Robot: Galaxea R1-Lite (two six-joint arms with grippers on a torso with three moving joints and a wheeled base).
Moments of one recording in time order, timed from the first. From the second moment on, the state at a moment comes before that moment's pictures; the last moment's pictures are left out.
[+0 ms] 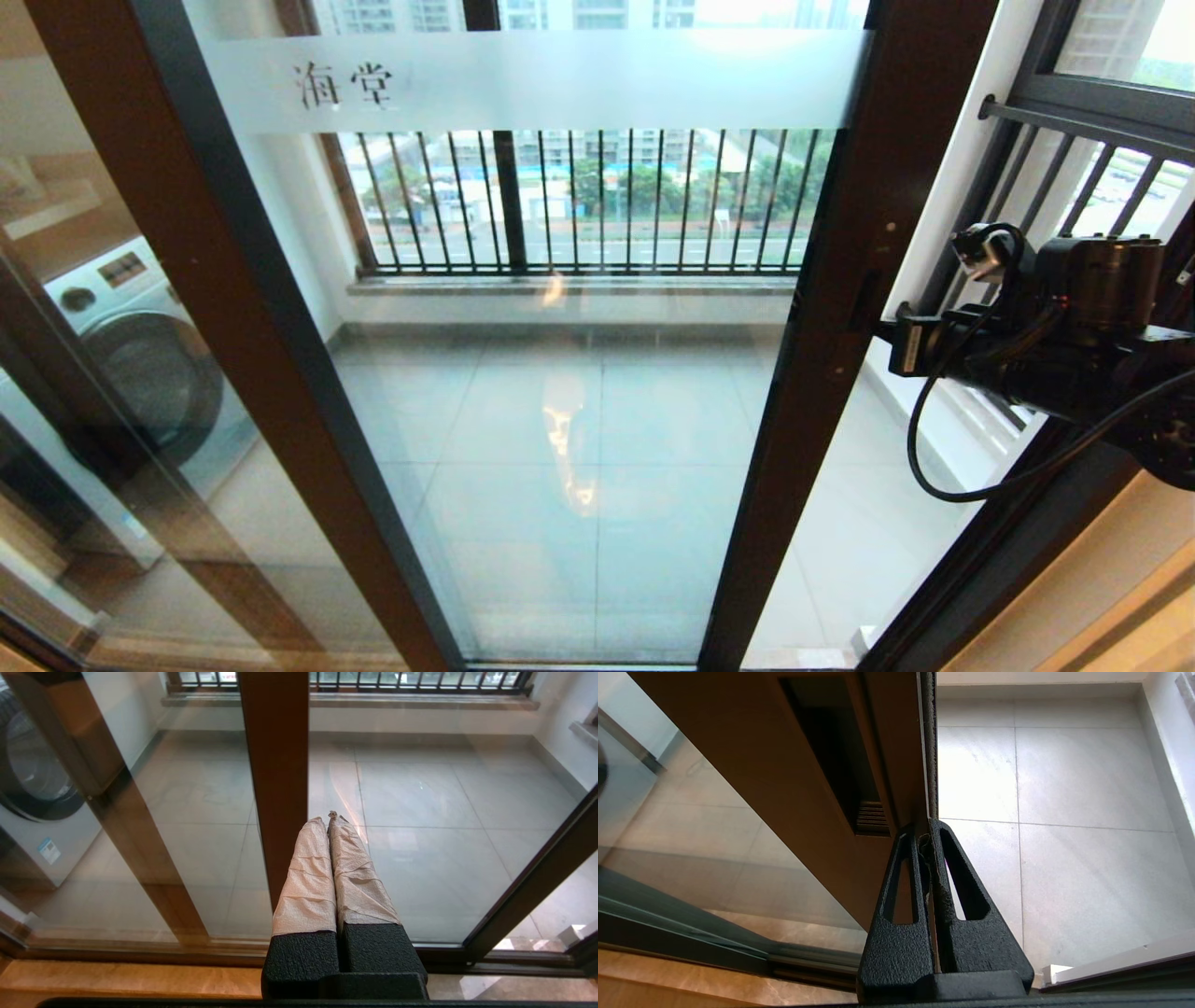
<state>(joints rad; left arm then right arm) 0.00 0.00 -0.01 0.01 0.00 0.01 0.13 1.73 -0.91 -0.60 0.12 0.05</state>
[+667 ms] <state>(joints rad) 0.00 0.00 -0.01 0.01 0.00 0.01 0.07 1.70 -0.86 -0.59 0.13 0.05</state>
